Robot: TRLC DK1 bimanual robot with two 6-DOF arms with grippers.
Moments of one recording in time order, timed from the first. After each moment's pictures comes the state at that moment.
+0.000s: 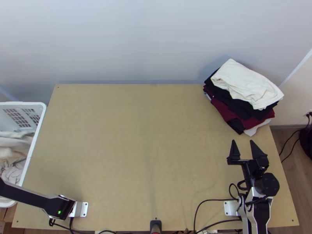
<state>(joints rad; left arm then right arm) 1.23 2.02 1.80 -0.52 0.45 0.02 -0.13 0.00 0.02 0.03 -0.17 0.13</state>
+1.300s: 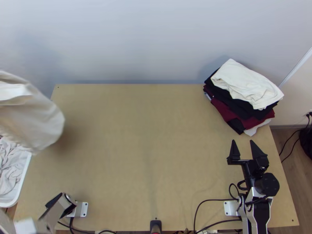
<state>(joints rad) 0.67 1.04 1.74 -0.49 0.54 -0.24 -0.13 0.00 0.02 0.03 -0.17 0.13</state>
